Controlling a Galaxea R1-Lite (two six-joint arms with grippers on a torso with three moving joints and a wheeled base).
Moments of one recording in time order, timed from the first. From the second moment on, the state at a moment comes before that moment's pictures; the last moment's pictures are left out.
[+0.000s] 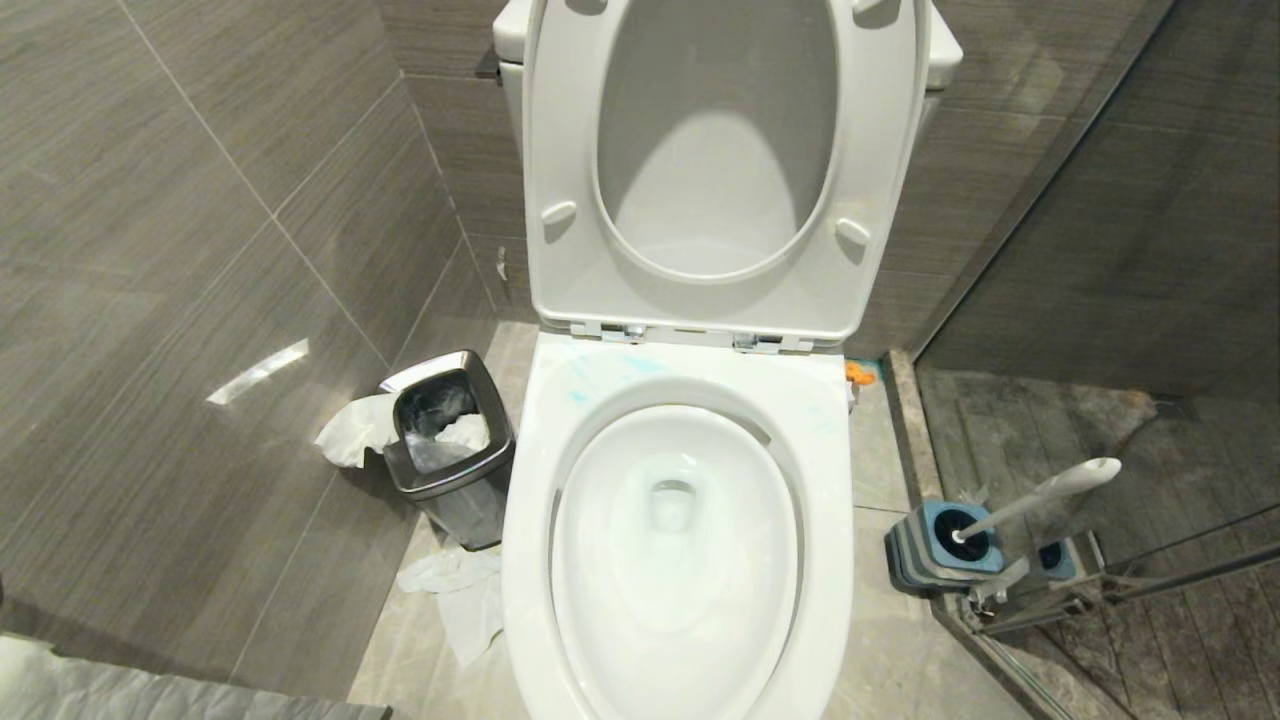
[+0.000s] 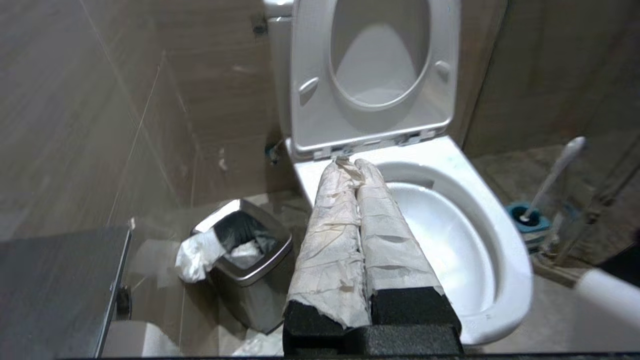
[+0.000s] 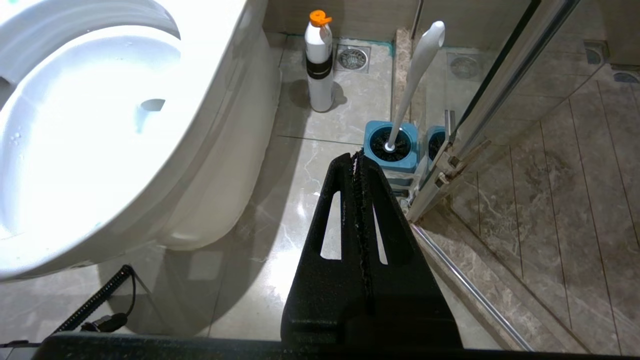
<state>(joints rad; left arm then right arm) 0.00 0.00 -0.67 0.26 -0.36 0.02 0.00 0.00 0.00 0.00 -0.02 0.07</state>
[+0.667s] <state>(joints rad) 0.00 0.00 -0.21 0.08 -0.12 0.12 0.00 0.00 0.00 0.00 -0.02 0.07</state>
